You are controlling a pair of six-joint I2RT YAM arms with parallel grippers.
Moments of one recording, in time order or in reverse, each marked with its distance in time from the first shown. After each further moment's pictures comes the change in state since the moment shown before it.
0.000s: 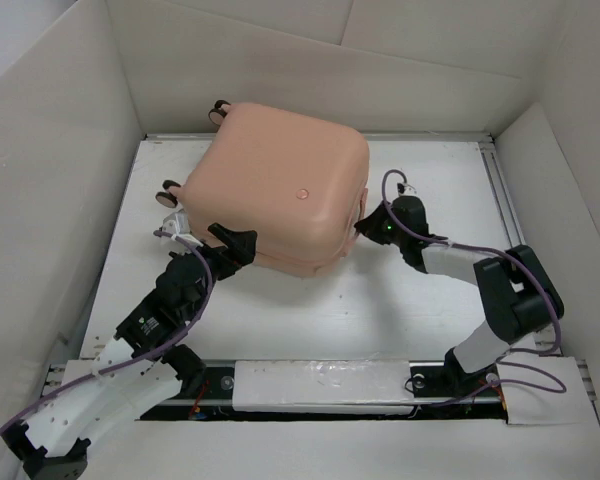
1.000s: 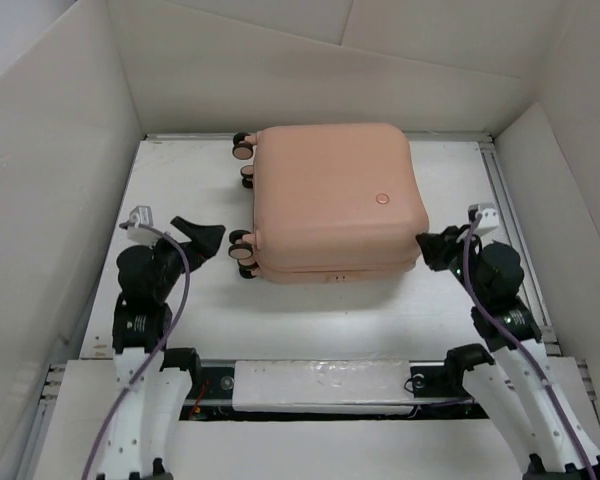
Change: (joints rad) left arm 0.760 0.043 -0.025 0.040 0.775 0.106; right arm -0.187 -1.062 -0.159 -0.528 -0.082 -0.438
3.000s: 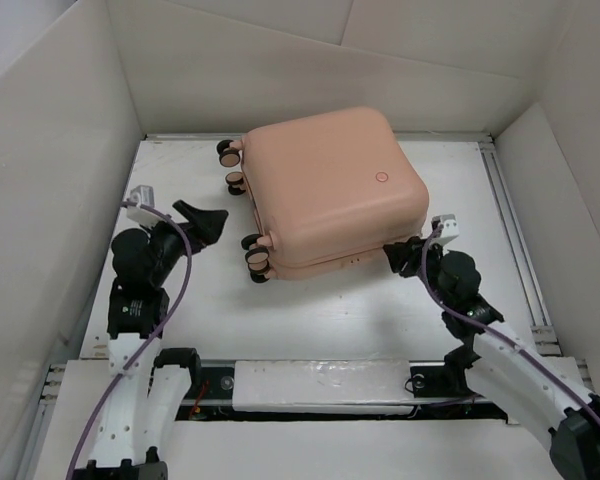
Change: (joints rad) left arm -0.023 0.033 0.035 0.073 0.086 0.068; right arm 0.188 0.198 -0.285 0.443 0.169 0.068
